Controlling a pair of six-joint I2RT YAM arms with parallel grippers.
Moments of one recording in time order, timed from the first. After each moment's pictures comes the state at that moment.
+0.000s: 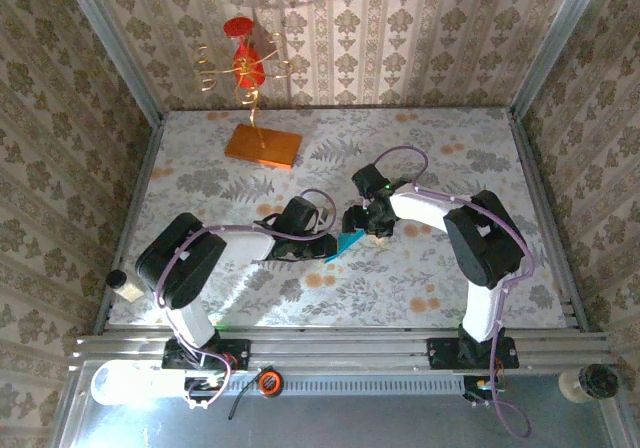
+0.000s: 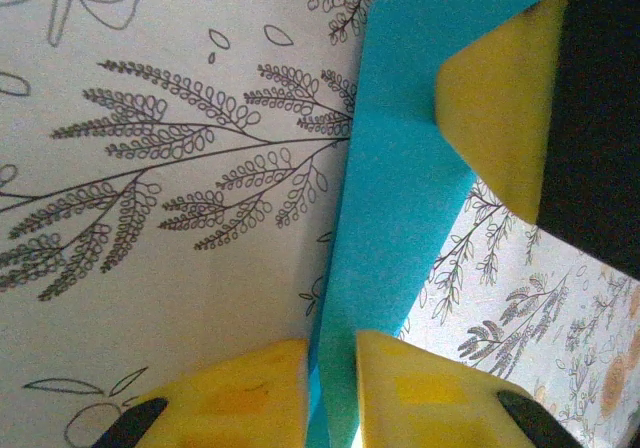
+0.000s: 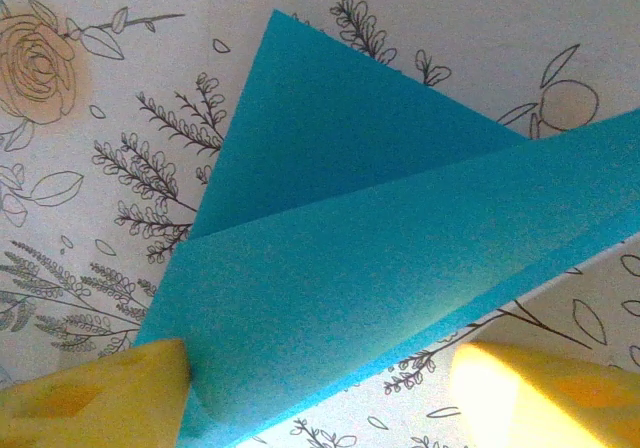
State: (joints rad) left arm -0.76 1.73 0.77 0.05 0.39 -0.71; right arm 0.53 1.88 1.18 -0.56 -0.12 0.59
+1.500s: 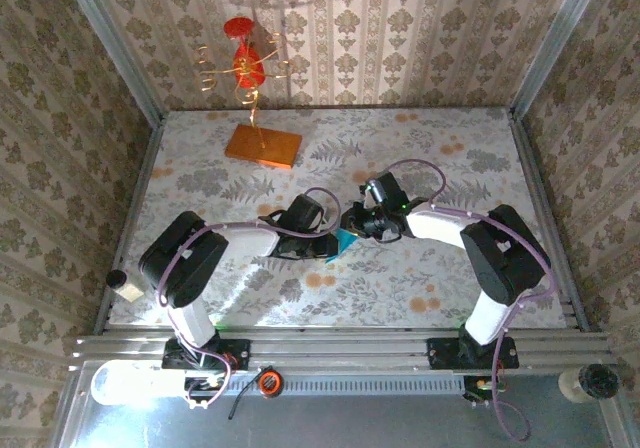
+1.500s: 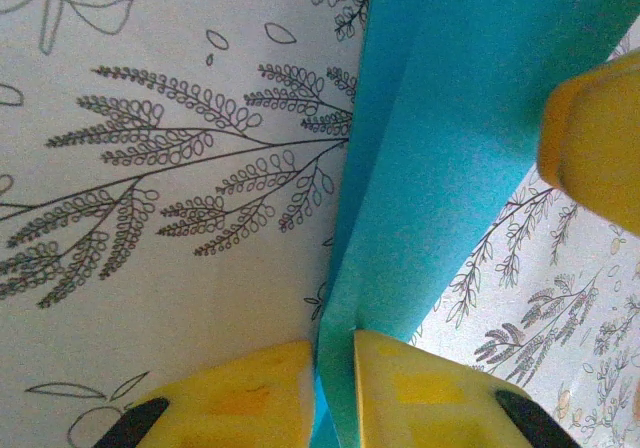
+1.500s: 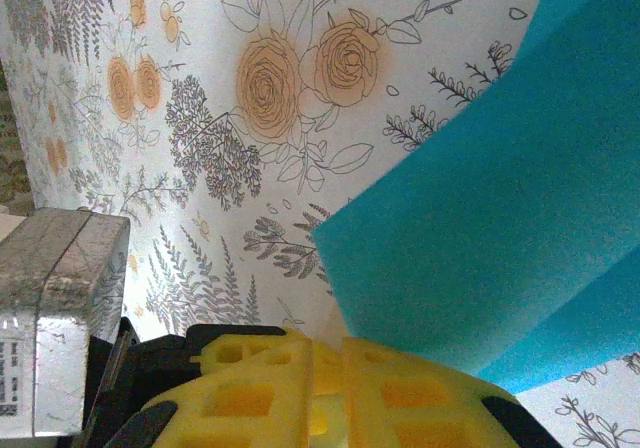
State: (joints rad) left arm -0.78 1.75 0.83 -0.06 0.35 -0.67; right arm 0.51 1.73 0.92 -0.09 -0.43 0.85
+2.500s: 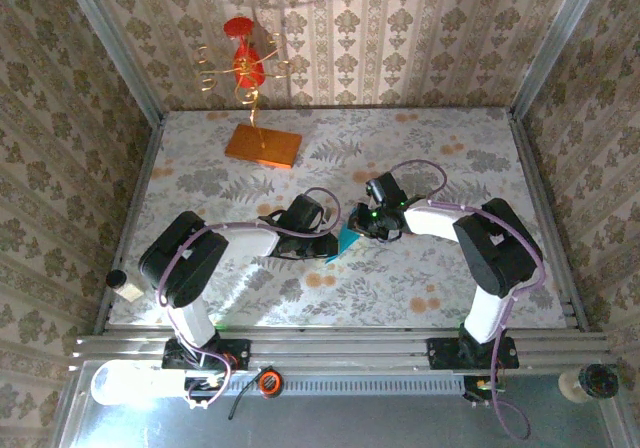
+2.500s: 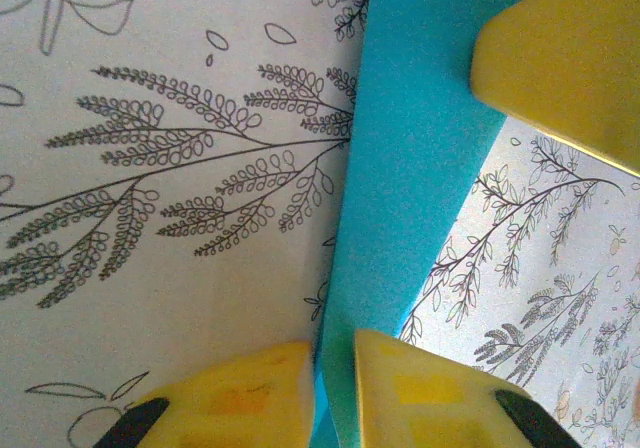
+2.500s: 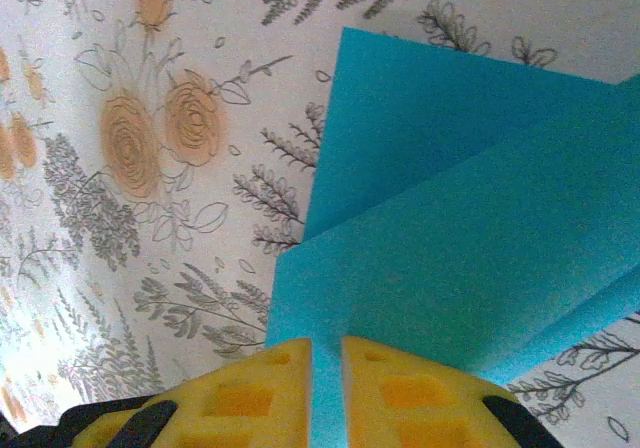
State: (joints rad) left arm -0.78 1.75 0.83 -0.06 0.35 -0.67; right arm 0.48 1.79 0.95 -0.16 -0.32 0.84
